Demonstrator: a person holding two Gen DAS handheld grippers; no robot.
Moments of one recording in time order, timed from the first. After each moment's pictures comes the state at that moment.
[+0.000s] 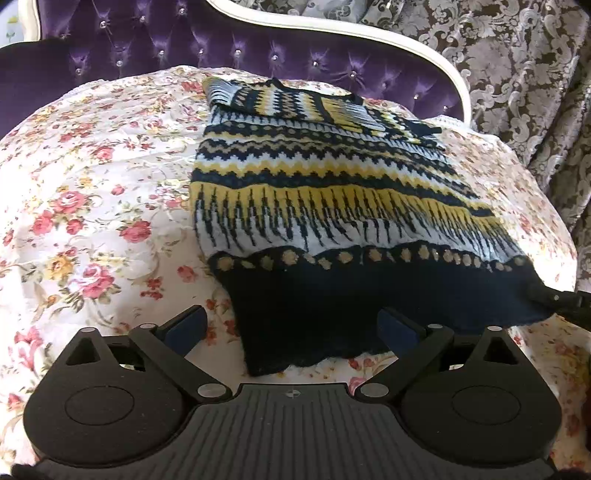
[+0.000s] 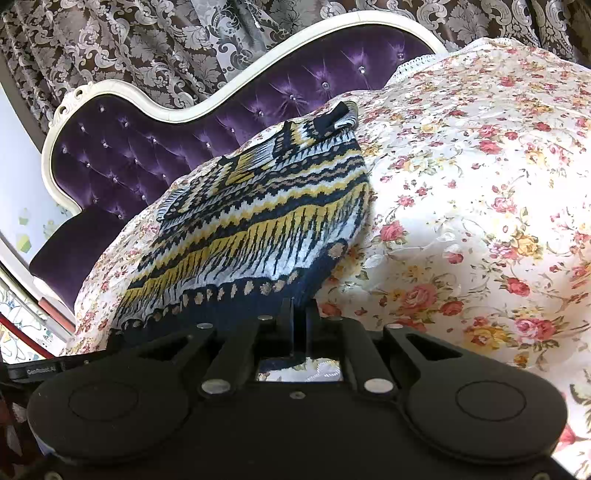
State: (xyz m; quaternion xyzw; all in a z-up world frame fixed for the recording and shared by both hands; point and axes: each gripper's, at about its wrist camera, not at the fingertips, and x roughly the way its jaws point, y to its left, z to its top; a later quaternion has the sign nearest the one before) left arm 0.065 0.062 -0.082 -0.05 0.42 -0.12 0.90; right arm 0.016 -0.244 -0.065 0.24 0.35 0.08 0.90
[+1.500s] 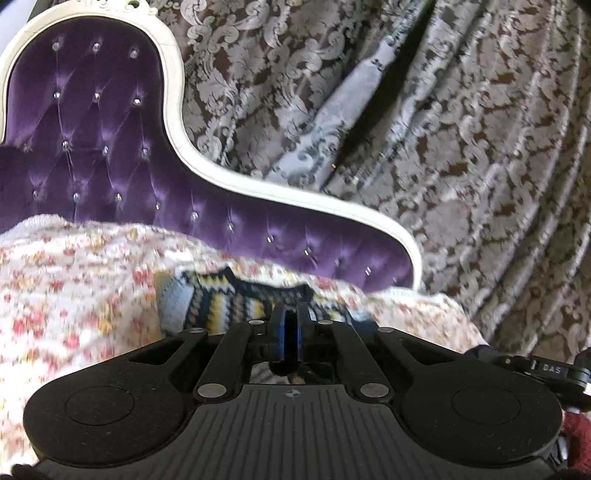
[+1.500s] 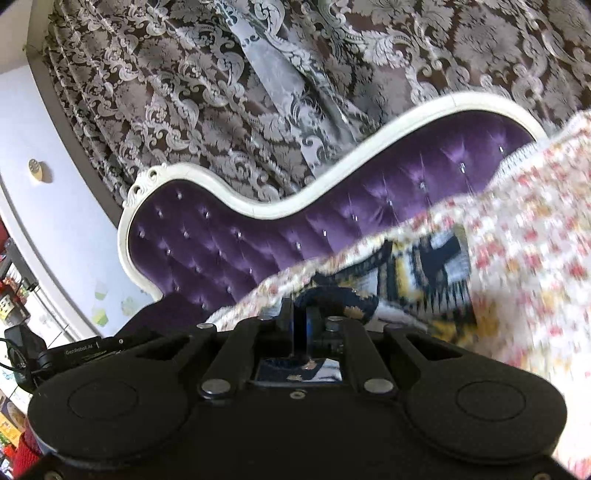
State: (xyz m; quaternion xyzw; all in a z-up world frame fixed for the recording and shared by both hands) left arm 0.171 0.084 0.056 -0.14 0.23 -0.18 0.95; right arm 0.147 -0.261 0.039 0.28 0.22 0.19 0.92
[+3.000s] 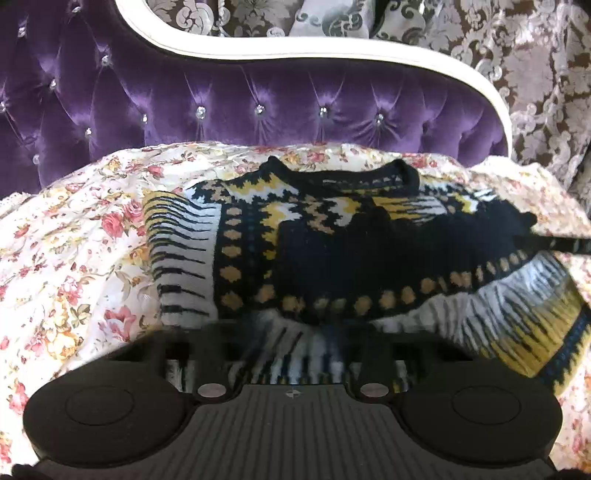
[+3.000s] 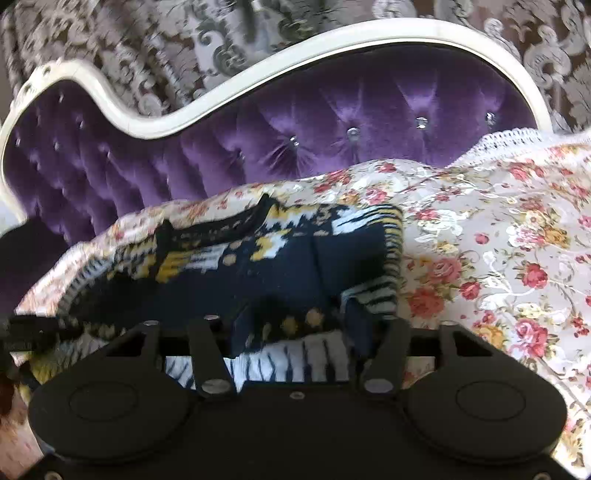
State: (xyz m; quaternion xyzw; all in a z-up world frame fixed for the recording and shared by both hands) left arm 0.326 0.055 -0.093 0.01 0.36 -0.16 0.92; right arm 0.309 -0.266 -0.083 0.11 0.34 0.11 0.93
